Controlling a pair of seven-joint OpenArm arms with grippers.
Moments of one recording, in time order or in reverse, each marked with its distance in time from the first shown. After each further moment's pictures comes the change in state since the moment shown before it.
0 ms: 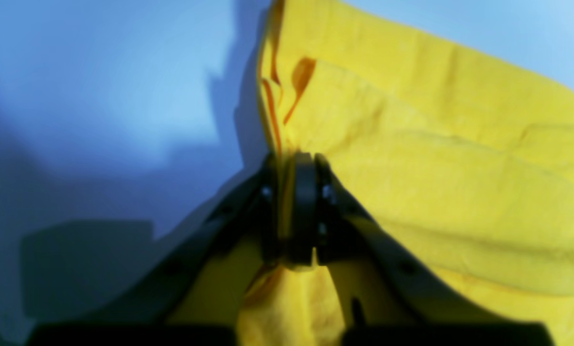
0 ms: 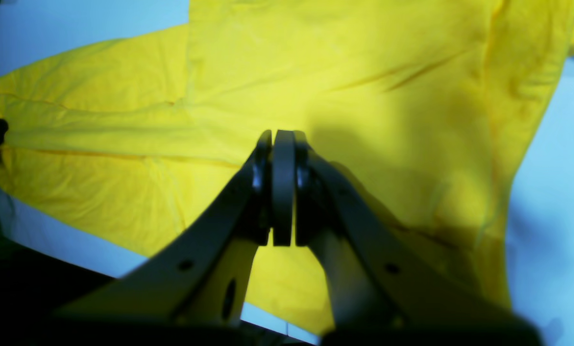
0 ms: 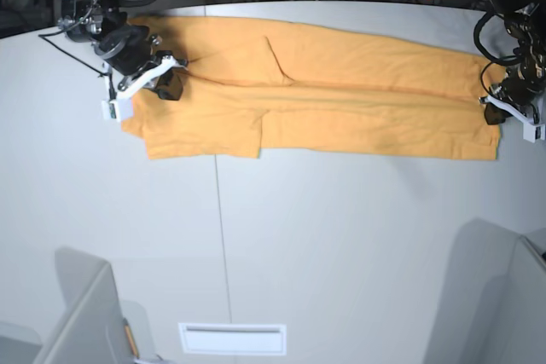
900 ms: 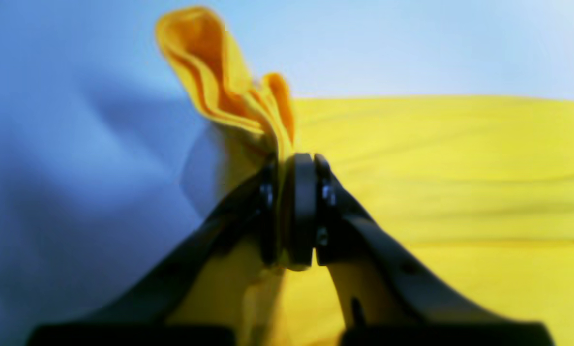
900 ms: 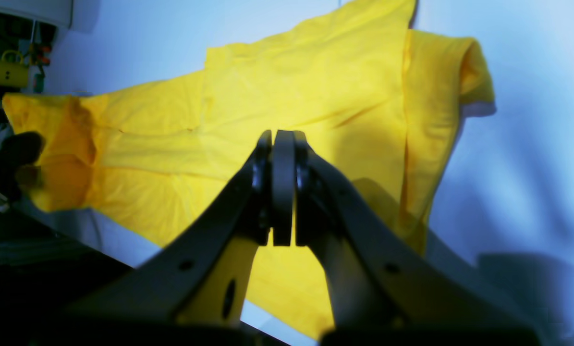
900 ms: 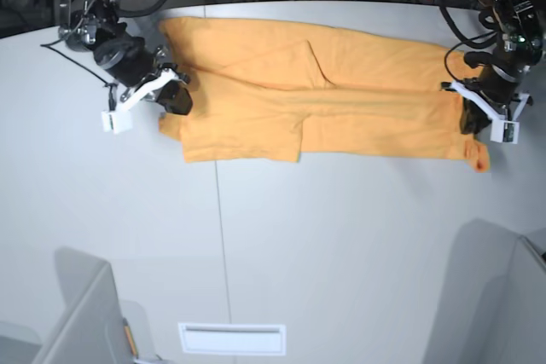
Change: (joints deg) left arm 15.5 9.6 6.1 42.5 1.2 10.0 2.8; right arm 3.0 0.0 0.1 -1.6 9.5 0.0 -0.2
